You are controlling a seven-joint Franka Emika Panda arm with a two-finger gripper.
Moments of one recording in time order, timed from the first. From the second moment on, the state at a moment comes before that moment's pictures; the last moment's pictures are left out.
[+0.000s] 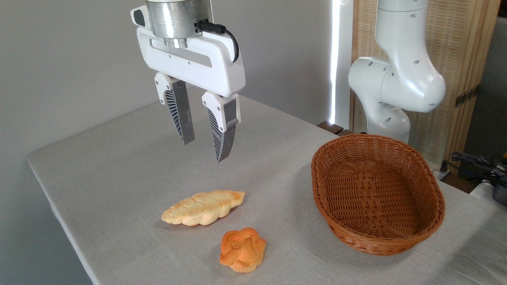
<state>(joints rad) 0.01 0.00 0.01 -1.60 -0.06 1.64 0.66</state>
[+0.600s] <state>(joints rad) 0.01 0.00 0.01 -1.60 -0.06 1.66 0.66</state>
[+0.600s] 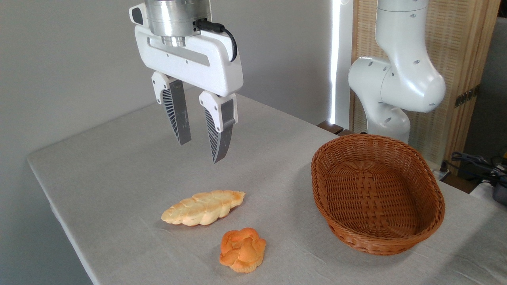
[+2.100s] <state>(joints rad) -0.08 0.07 -0.08 -2.05 -0.05 2.14 1.11</state>
